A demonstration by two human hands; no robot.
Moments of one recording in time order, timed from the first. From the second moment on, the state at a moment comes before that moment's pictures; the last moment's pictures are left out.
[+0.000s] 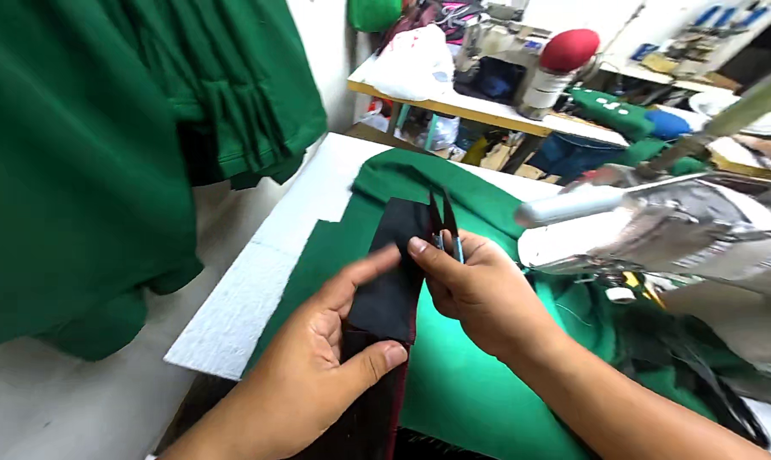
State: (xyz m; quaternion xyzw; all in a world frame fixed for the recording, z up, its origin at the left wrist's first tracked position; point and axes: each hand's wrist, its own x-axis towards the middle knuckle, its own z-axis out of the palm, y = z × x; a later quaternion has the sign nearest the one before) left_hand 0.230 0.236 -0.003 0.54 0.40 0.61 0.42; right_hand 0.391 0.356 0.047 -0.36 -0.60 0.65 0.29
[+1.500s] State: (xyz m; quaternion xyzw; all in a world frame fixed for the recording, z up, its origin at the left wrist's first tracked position) left_hand 0.252 0.265 -0.010 0.63 0.42 0.42 0.51; right_hand 0.529 0.349 -0.013 -0.31 -0.71 0.62 0.11
